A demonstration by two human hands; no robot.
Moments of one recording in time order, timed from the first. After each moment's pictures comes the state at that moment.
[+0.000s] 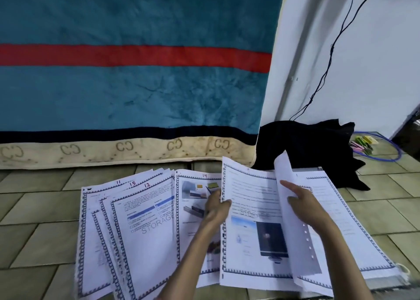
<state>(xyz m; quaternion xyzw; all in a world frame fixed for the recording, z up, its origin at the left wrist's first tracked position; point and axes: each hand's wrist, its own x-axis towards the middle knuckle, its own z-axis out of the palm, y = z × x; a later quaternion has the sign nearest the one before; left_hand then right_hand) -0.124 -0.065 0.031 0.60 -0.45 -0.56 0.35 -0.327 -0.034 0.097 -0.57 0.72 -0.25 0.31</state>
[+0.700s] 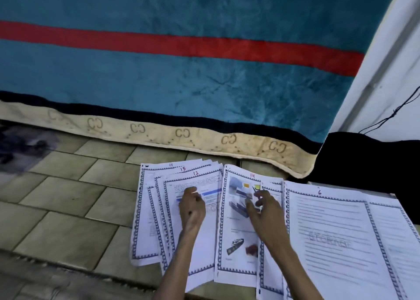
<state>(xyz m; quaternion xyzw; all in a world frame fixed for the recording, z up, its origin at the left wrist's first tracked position) 0.015 -0.035 0.023 0.77 -0.34 -0.31 0.44 -0.158 -0.036 0.050 -0.67 0.63 -0.29 0.26</state>
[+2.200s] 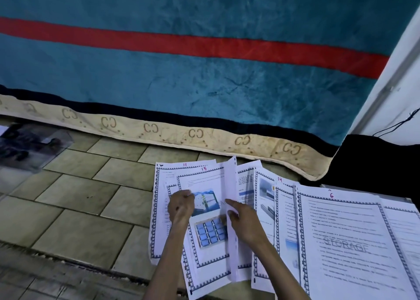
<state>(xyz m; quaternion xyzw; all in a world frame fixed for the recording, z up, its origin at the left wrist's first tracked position) 0.075 -0.031 0.031 0.82 -0.24 -0.35 0.38 -0.088 -0.030 0.036 -0.71 0.55 -0.19 0.40</state>
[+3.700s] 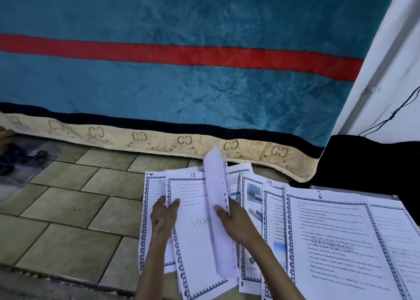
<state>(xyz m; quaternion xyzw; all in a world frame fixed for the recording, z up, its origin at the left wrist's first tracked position) 0.085 -0.020 0.034 0.79 -0.23 -0.36 0.44 -0.092 -0.034 0.058 -0.69 0.52 -0.22 0.44</state>
